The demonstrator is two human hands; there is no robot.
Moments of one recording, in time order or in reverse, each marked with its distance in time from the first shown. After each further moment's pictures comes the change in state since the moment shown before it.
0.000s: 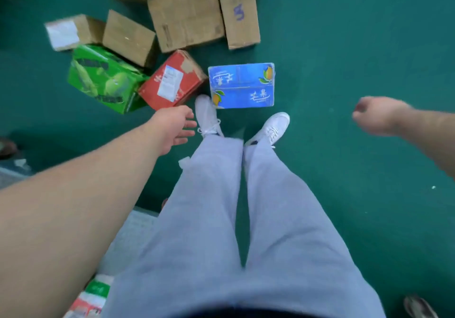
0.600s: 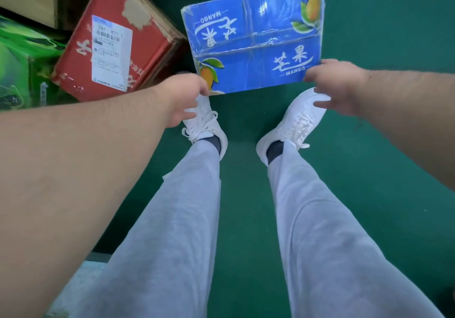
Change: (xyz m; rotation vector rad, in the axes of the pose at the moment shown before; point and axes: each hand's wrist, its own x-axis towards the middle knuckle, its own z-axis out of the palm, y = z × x) left_hand 0.317 -0.018 0.081 0.187 -0.185 -0.009; right_hand 0.257 -0.164 0.198 0.974 -0.112 0.219
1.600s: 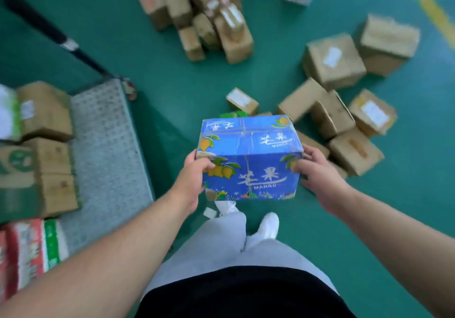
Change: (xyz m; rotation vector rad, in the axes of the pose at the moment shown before) left_hand -0.615 -0.262 -0.199 -1.400 0.506 0.474; right_hand -0.691 -0.136 0.112 -0.447 -0.477 -0.818
